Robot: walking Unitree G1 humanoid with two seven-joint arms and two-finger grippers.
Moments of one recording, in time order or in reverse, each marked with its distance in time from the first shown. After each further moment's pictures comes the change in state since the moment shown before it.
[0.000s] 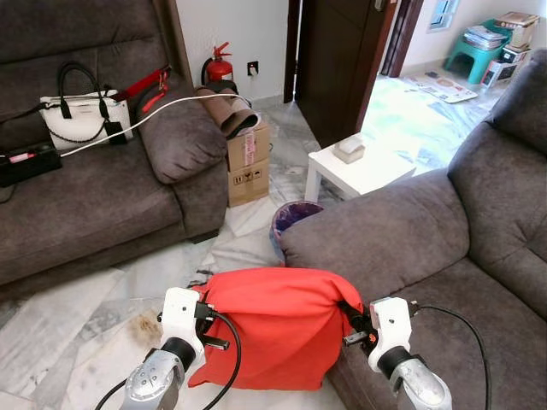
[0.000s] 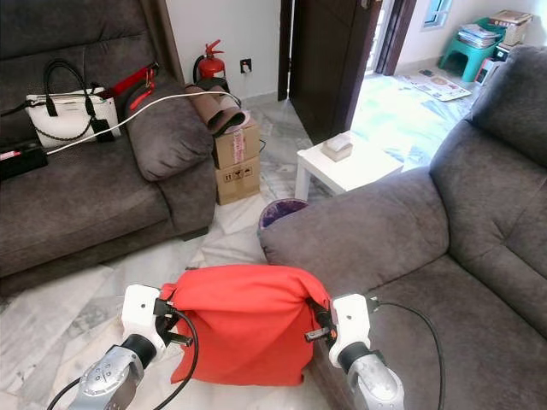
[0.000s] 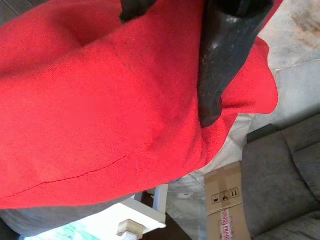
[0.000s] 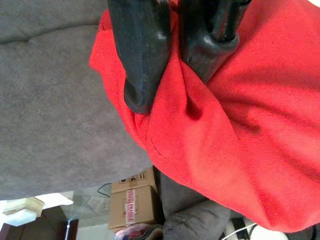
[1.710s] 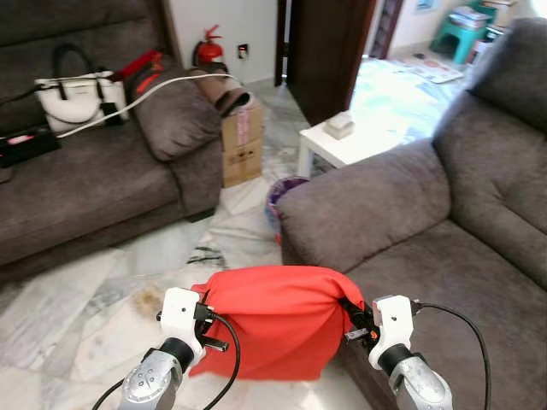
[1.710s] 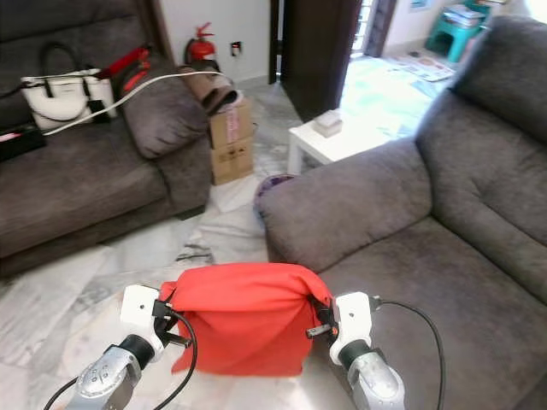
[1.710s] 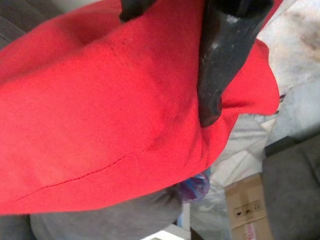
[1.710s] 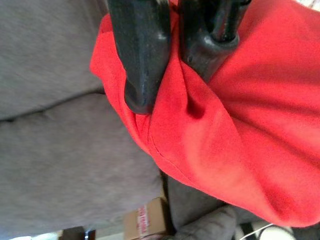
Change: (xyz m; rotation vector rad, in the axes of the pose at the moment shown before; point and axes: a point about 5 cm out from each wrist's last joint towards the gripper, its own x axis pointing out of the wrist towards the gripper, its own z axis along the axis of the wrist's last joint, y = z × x) left arm -0.004 0.003 0.003 0.033 -0.007 -0.016; right arm 0.004 0.001 0.003 0.028 -0.018 0.001
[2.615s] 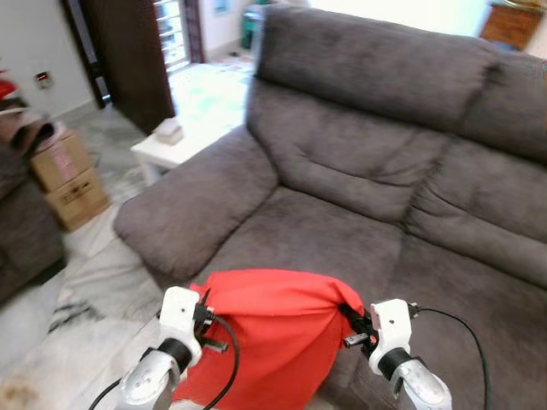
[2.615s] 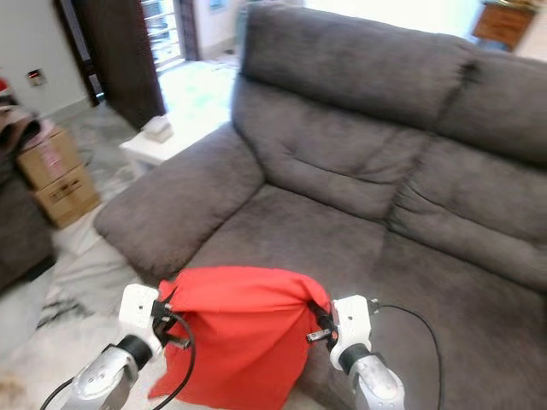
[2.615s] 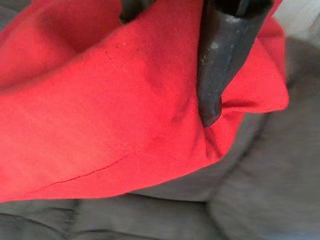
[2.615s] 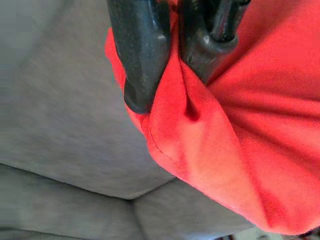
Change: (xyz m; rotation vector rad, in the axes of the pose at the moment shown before) left arm -0.002 -0.005 0.001 0.006 0.001 -0.063; right arm -0.004 -0.005 -0.012 -0.004 0.069 -0.022
